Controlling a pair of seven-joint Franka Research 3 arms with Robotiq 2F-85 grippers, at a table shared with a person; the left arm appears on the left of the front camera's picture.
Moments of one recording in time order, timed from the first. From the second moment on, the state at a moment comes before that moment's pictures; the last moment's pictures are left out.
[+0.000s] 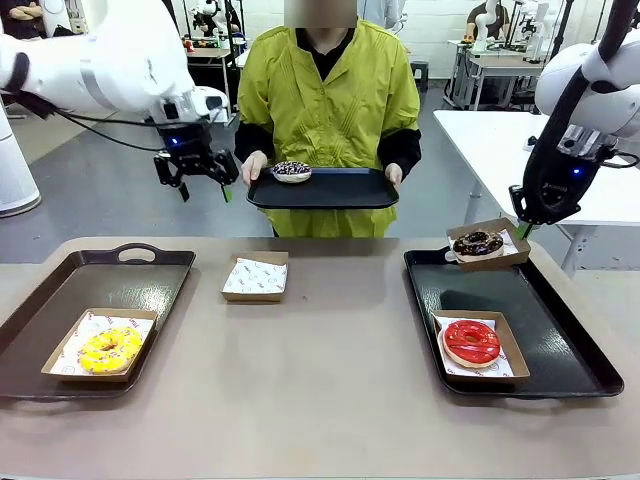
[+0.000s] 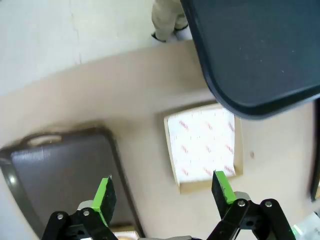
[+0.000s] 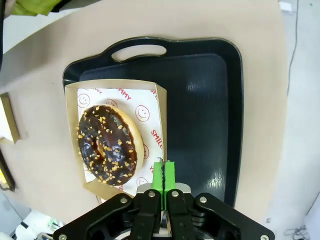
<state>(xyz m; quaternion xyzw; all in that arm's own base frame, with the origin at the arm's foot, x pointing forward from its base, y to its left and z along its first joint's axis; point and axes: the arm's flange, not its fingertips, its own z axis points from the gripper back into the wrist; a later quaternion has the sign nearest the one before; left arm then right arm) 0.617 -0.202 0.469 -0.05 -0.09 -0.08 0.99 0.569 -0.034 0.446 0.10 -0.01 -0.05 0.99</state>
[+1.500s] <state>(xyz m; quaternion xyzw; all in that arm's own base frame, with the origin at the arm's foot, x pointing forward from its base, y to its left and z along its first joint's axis) 0.580 -0.225 0.359 -0.02 -0.07 -0.07 1.00 0.569 -0.034 0.448 0.10 -0.01 -0.05 0.99</state>
